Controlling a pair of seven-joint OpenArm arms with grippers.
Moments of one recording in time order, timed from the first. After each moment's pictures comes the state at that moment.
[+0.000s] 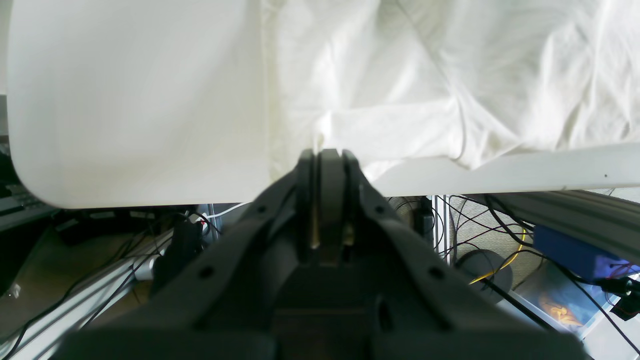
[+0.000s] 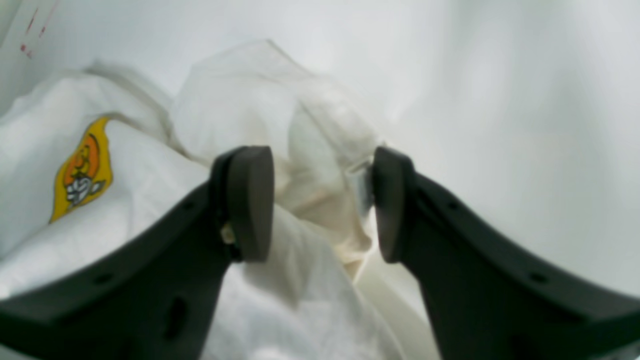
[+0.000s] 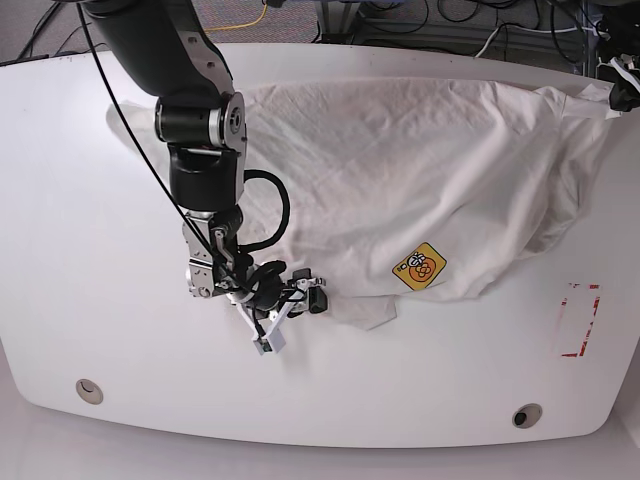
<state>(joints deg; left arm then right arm) 36.0 -26.5 -53.9 103.9 -49.1 -41.9 65.1 36.5 -3.0 10.3 35.1 7.9 34.2 -32.2</state>
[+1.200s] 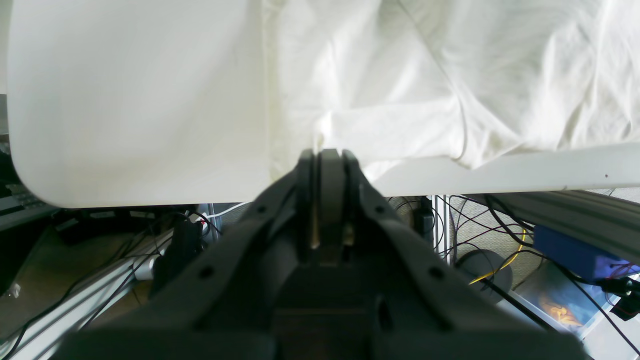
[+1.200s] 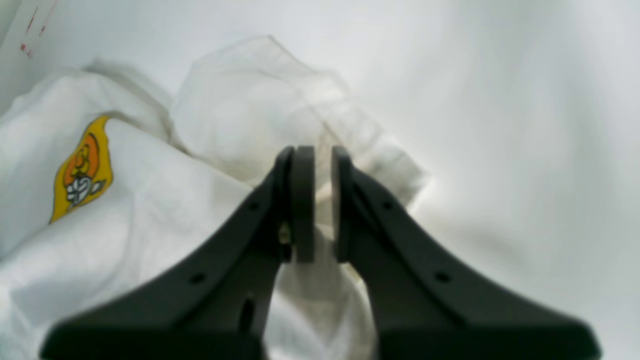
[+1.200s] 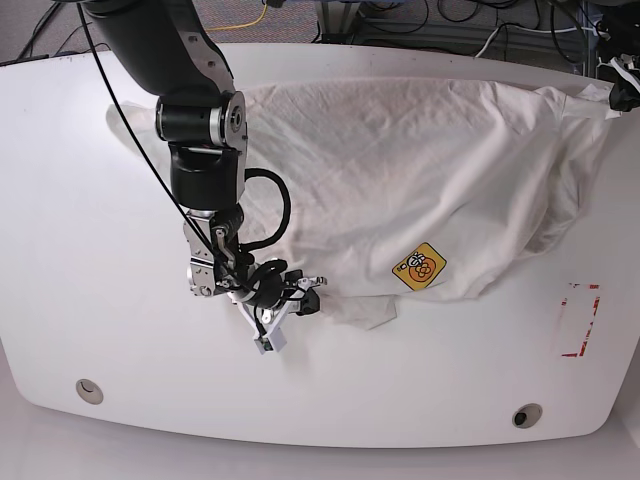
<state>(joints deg) 36.0 -26.5 -53.9 103.9 -49.1 -41.9 65.1 36.3 -3.1 10.2 35.0 7.8 34.1 -31.8</state>
